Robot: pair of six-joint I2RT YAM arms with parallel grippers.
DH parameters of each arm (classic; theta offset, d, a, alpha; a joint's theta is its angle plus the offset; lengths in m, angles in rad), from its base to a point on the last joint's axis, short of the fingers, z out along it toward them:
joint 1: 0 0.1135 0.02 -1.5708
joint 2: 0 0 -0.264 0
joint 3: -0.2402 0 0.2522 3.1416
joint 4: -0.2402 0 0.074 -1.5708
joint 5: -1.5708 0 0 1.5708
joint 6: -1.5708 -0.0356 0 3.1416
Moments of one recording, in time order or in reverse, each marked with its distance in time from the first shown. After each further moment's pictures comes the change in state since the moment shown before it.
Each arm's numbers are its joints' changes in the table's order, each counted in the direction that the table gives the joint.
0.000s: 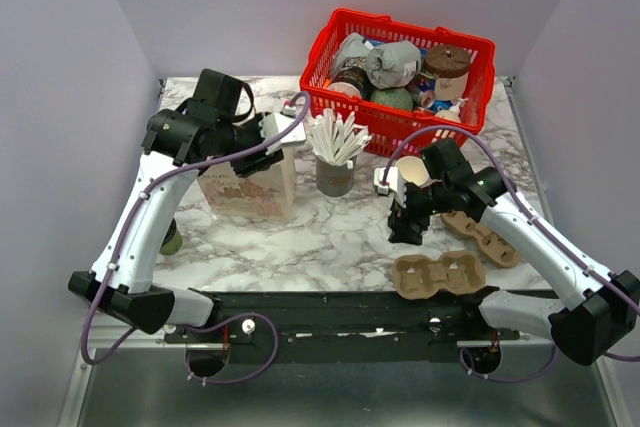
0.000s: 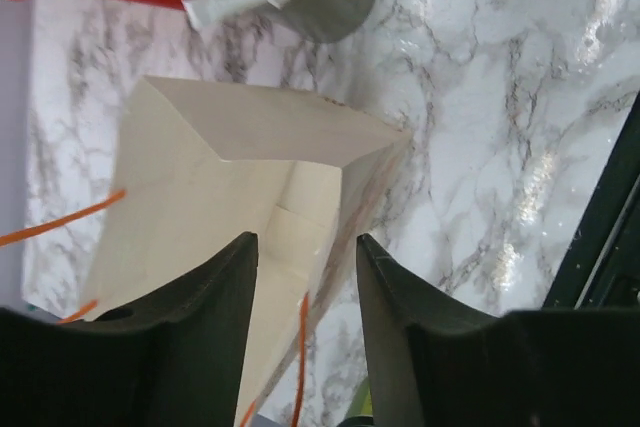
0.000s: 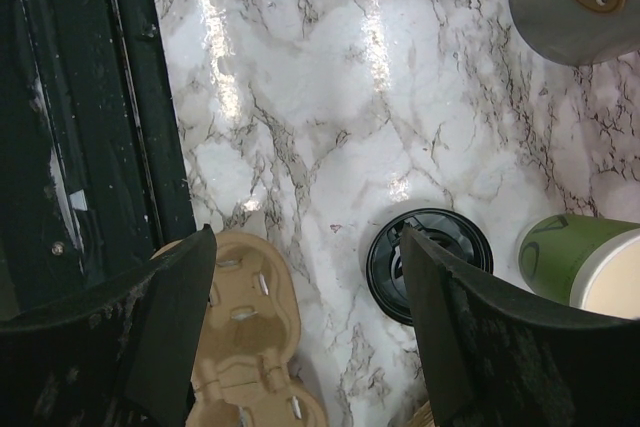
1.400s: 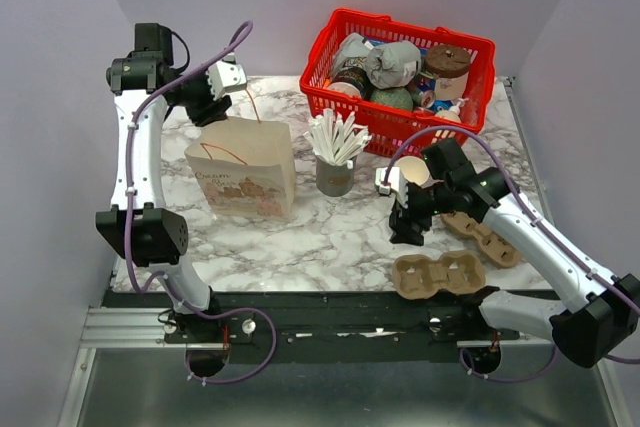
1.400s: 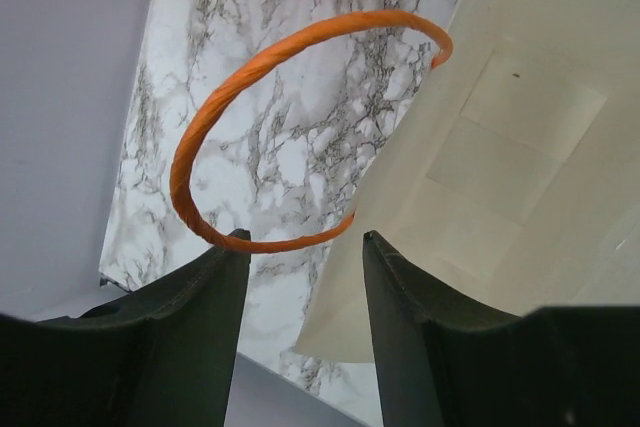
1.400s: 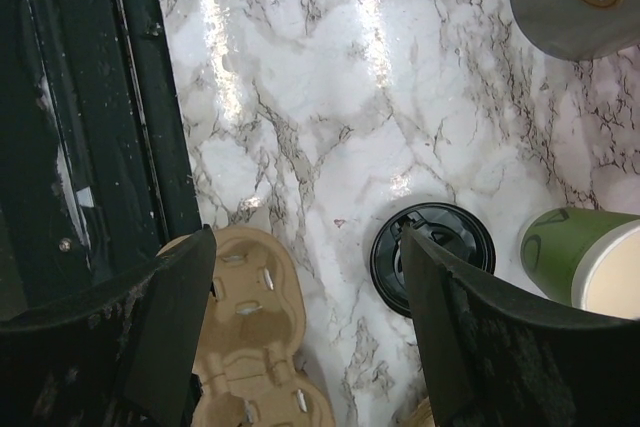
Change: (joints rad) left arm 0.481 0.387 -0.393 -0.061 -0.299 -0.358; right arm 0.000 -0.012 -0.010 -0.023 -0.005 -0.006
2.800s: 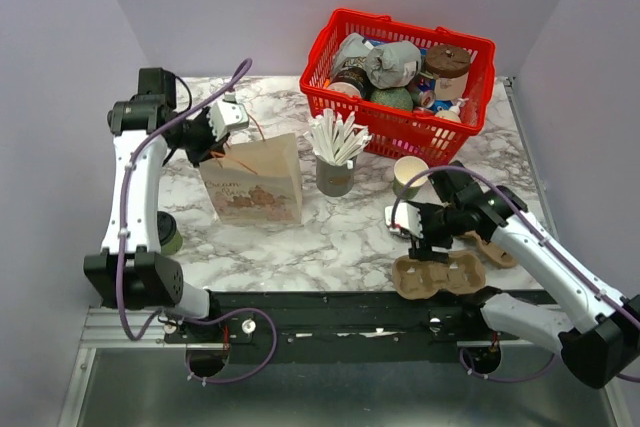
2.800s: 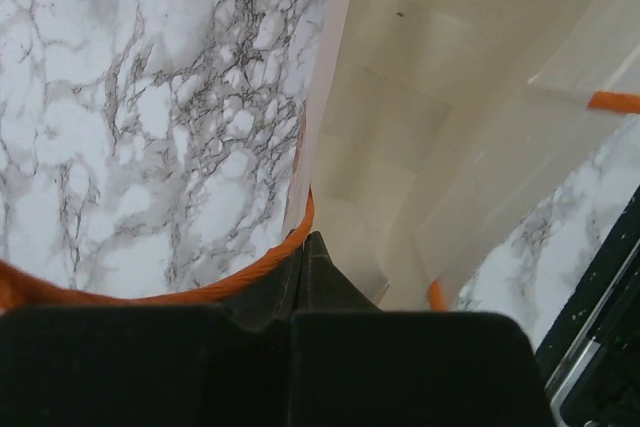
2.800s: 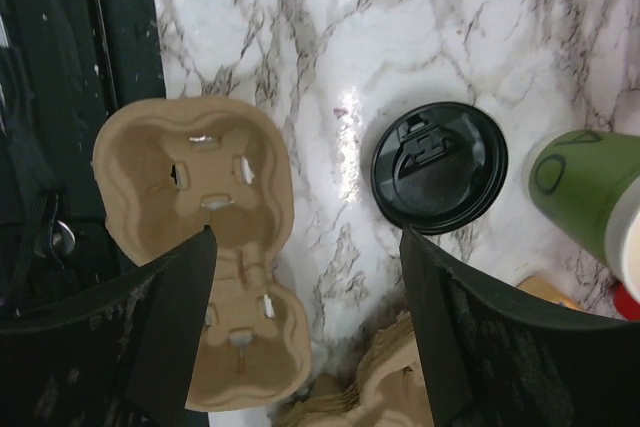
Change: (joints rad) left arm -0.015 -0.237 0.401 0.018 0.039 0.071; right arm -0.006 -0.095 0.113 -0.142 -0.175 0.284
